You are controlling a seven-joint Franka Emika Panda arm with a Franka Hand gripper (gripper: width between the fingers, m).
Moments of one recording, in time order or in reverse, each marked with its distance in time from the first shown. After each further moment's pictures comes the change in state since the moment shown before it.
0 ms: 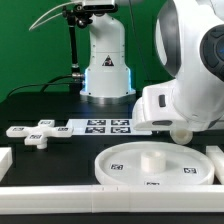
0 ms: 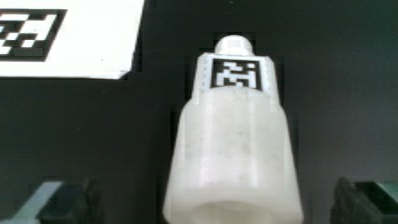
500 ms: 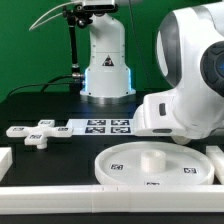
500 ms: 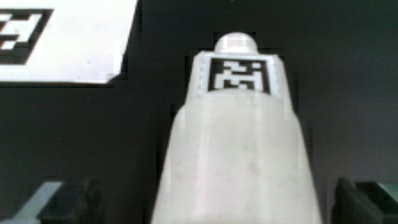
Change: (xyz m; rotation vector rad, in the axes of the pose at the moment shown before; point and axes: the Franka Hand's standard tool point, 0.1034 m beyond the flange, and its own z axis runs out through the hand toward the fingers) arm 0.005 0.000 0.018 -0.005 -0.019 0.009
